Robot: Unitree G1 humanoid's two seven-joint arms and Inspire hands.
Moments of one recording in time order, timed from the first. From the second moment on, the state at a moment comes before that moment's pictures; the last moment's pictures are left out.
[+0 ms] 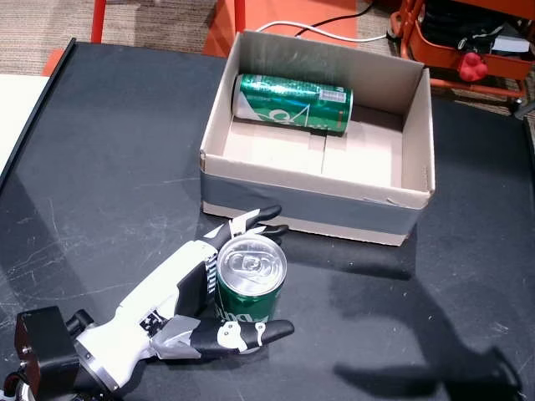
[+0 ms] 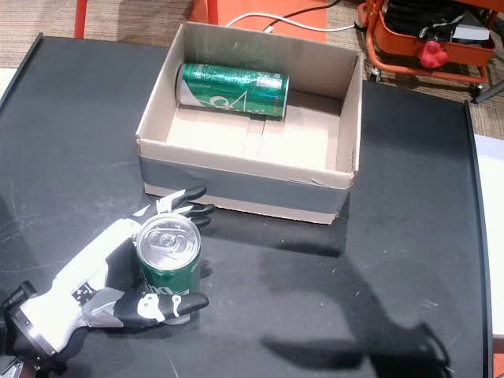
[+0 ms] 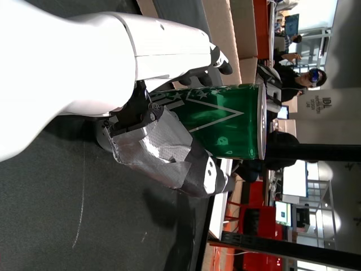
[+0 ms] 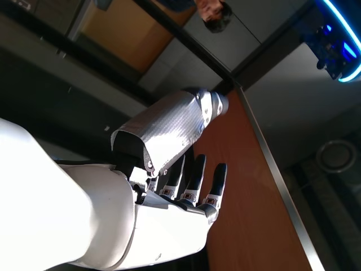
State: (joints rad) left arm -0.42 0.10 0.09 1.14 -0.16 -0.89 -0.86; right arm -0.11 -0.05 -0.47 -0.15 0.92 -0.57 1.07
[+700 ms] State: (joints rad) left arm -0.43 0.10 0.10 1.14 -0.16 -0.87 -0.85; right arm -0.10 -0.07 -0.44 -0.15 0.95 -0.55 1.08
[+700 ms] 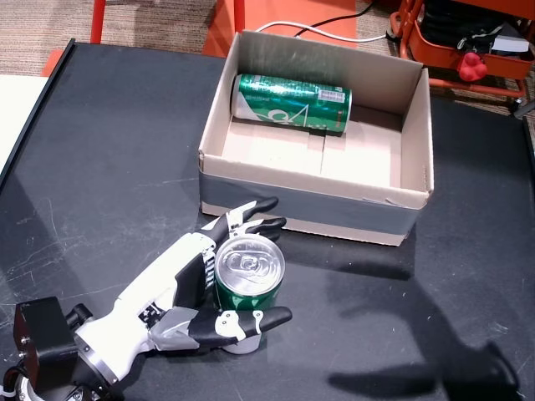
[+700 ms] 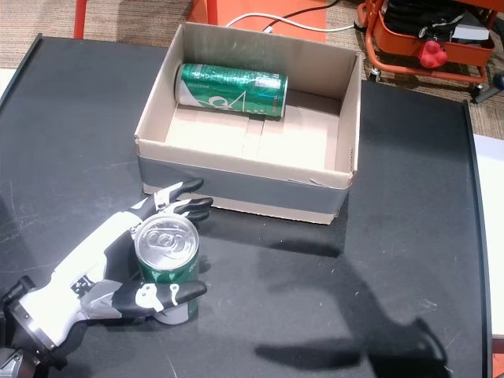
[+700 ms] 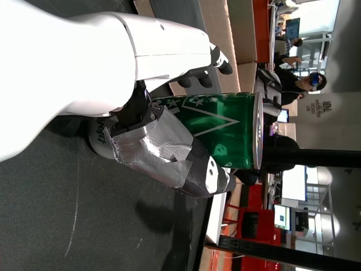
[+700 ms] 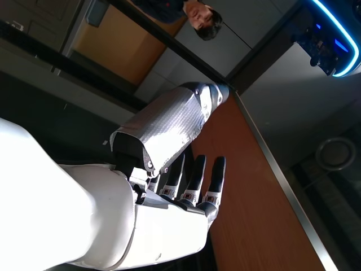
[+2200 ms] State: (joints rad) left arm -0.43 0.10 -0.11 1.15 0.13 -0.97 -0.42; right arm -0.07 -0.04 -0.42 -0.18 0.93 -0.60 1.04
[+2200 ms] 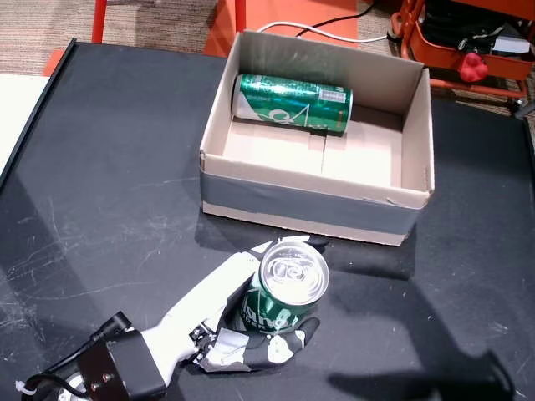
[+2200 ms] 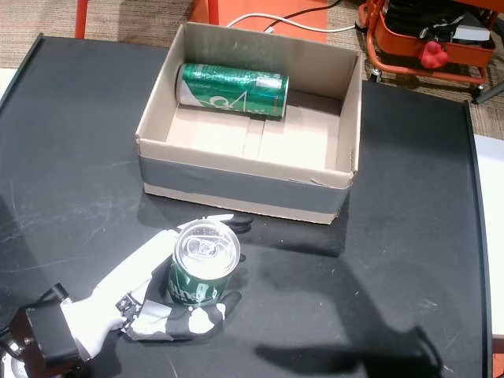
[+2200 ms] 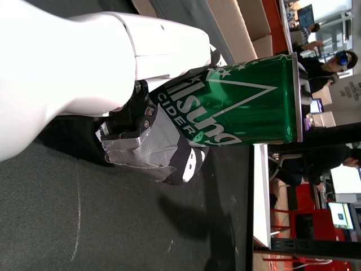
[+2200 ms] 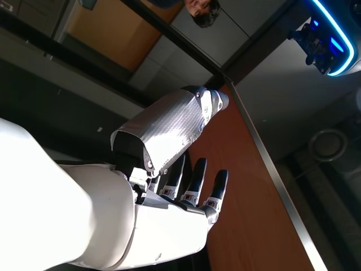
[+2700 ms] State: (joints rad) left arm -0.42 0.08 -0.07 1.15 0.05 -0.93 -0.47; right arm -0.07 -0.05 -0.41 -0.17 0.88 -0.65 0.99
